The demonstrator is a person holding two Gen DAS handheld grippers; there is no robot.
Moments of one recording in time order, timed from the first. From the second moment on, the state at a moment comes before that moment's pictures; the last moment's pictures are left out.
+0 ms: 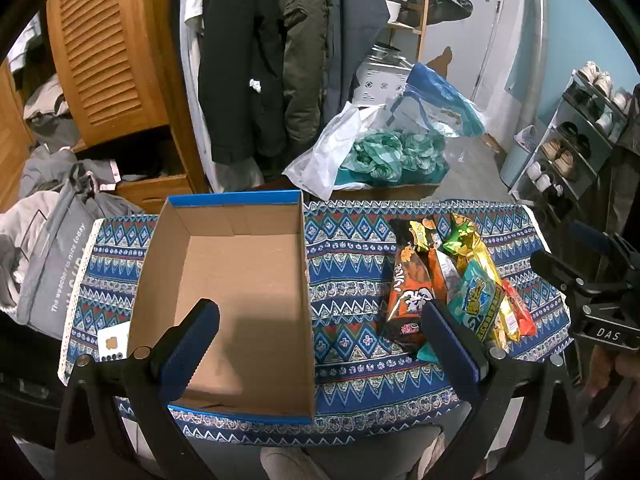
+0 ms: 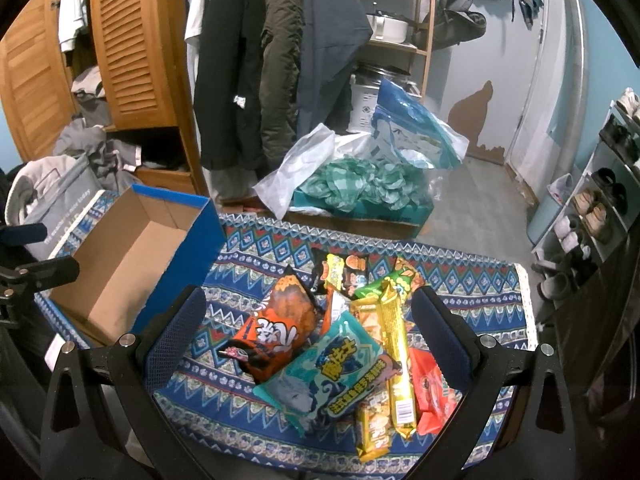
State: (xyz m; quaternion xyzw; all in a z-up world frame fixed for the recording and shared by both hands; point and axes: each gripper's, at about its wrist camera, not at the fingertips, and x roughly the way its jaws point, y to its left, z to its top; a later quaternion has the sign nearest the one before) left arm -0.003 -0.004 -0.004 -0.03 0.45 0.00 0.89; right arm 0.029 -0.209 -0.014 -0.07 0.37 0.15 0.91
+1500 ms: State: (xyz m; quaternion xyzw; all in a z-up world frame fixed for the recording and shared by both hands) left arm 0.001 -0.008 -0.008 -0.03 0.46 0.00 0.89; right arm 0.027 -0.213 -0.013 -0.07 0.37 0.15 0.91
